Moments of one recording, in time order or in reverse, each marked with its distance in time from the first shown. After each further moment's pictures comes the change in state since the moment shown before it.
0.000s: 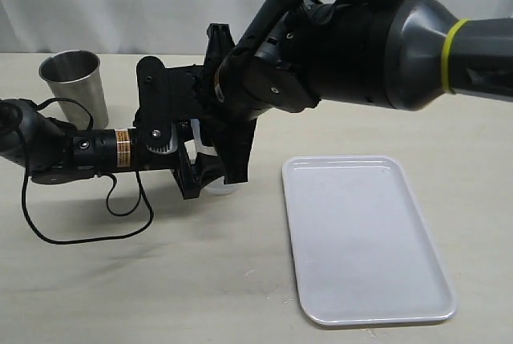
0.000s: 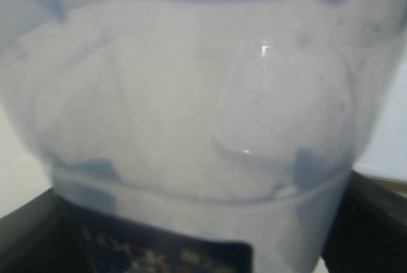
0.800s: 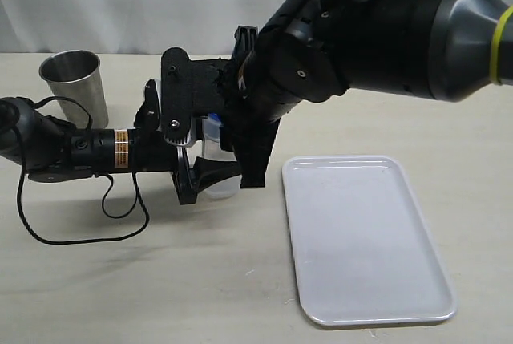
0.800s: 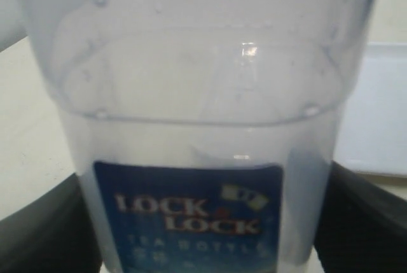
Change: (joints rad) left arm 0.001 -0.008 0.000 0.057 -0.023 0.026; right arm -0.019 -0.085 0.027 0.113 0.074 -0.011
